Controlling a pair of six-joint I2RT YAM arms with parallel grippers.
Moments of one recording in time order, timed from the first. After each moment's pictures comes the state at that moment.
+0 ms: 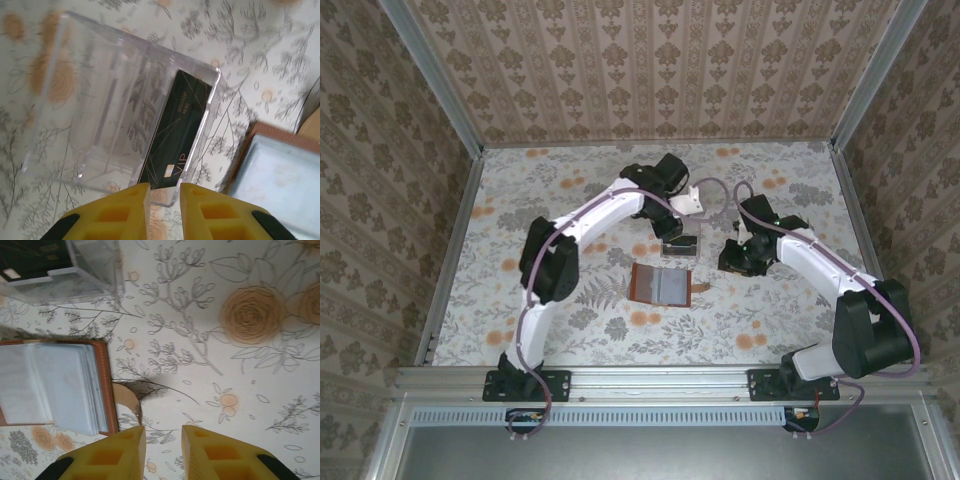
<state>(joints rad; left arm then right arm) -0.77 2.13 1.92 -0.99 0.19 0.48 0.27 1.42 0.94 -0.80 -0.26 0.48</state>
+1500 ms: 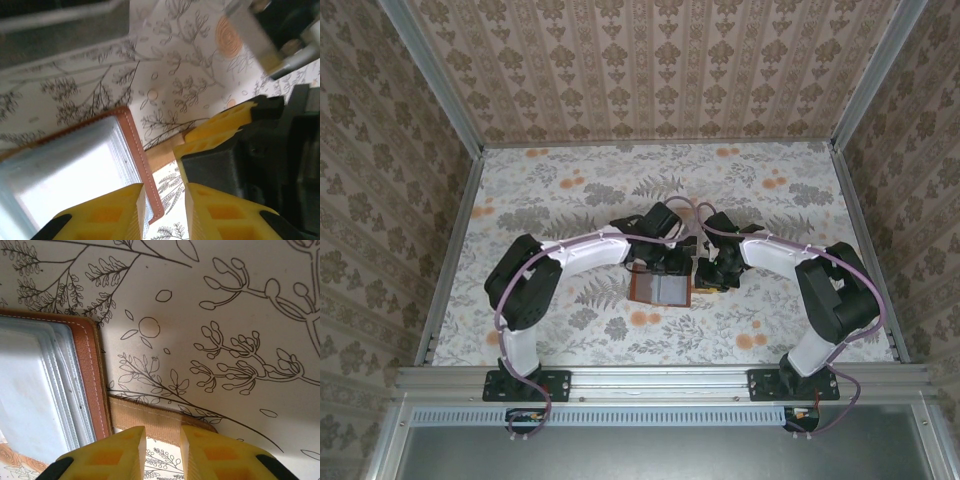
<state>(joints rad) -0.89 1.88 1.28 -0.44 0.41 -0.64 0.44 1.66 0.91 -0.66 -0.26 0.55</state>
